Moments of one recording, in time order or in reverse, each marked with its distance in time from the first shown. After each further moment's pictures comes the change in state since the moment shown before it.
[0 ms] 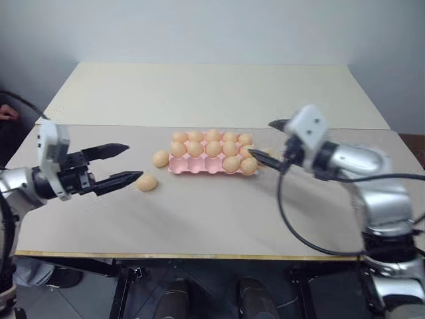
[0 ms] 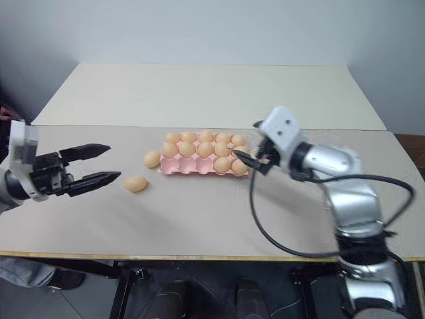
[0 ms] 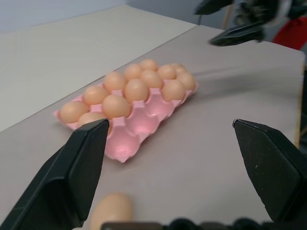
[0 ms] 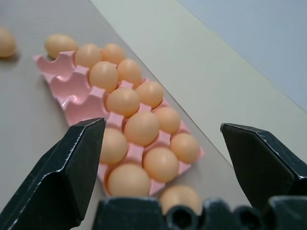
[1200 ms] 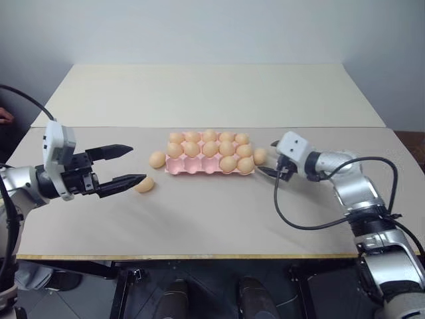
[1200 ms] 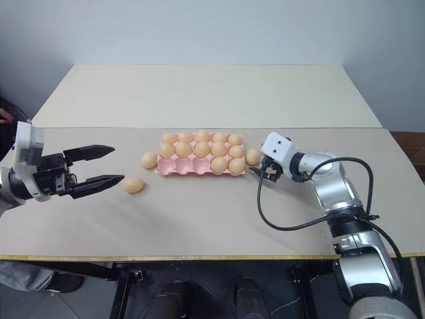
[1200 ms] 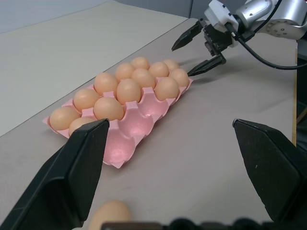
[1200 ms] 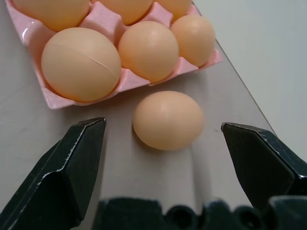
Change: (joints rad) left arm -0.031 -0.007 -0.065 -0.013 0.017 -0.033 -0.027; right arm -0.239 0.087 0.288 0.899 -0.335 -0.622 0.023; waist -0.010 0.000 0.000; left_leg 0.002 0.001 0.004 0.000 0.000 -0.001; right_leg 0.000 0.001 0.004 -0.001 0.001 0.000
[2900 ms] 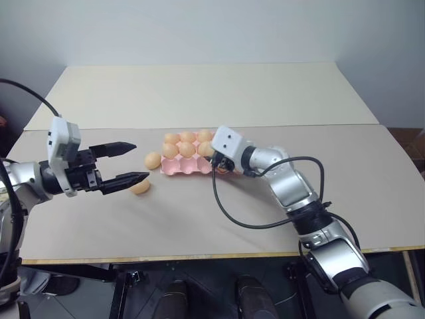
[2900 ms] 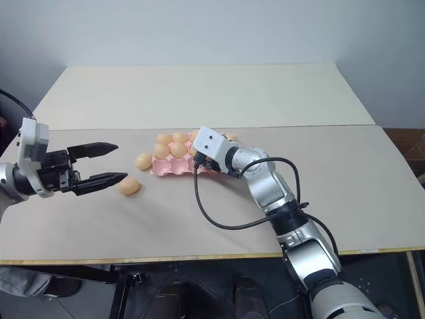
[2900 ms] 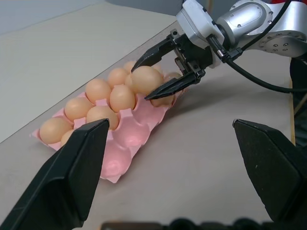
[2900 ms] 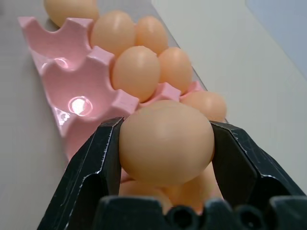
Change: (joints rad) left arm -0.045 0.002 -0.033 0.012 0.015 0.006 -0.002; right arm -0.078 0.344 0.158 -0.283 -0.110 0.328 -0.180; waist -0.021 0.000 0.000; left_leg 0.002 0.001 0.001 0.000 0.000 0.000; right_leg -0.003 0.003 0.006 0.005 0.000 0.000
